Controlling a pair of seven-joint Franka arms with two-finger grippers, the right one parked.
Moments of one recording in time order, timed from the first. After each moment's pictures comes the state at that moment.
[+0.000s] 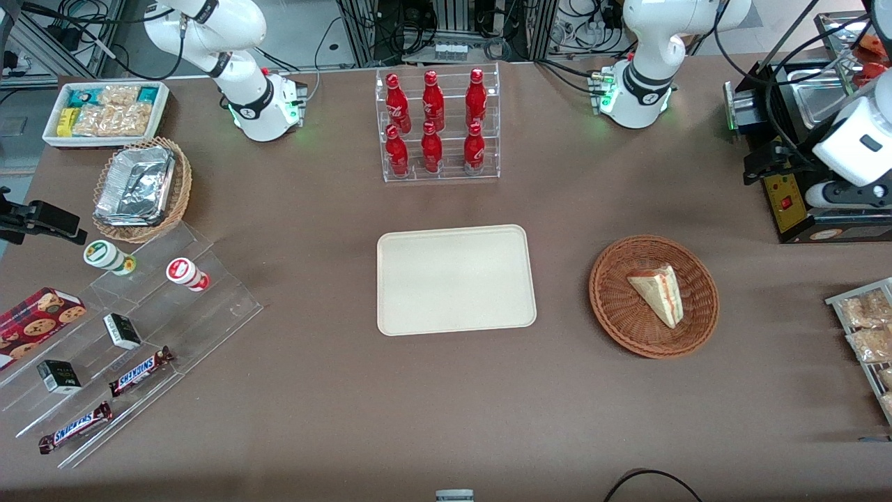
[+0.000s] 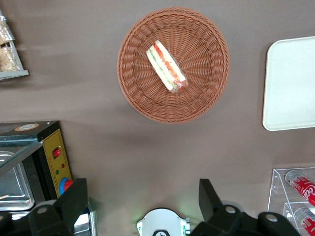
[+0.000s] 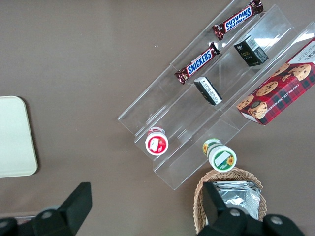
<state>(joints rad) -0.05 -0.05 0.02 -1.63 0.02 1.43 0.02</state>
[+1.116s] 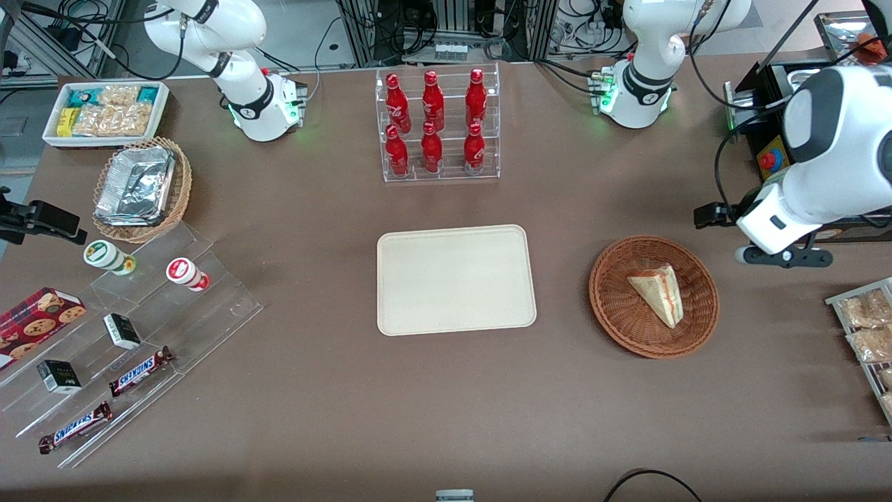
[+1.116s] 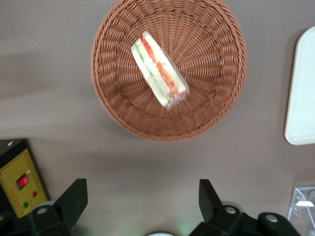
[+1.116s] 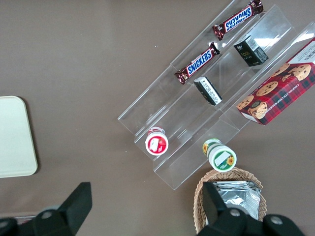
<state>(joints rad) -0.06 0.06 0.01 -1.90 0.01 1.75 0.02</state>
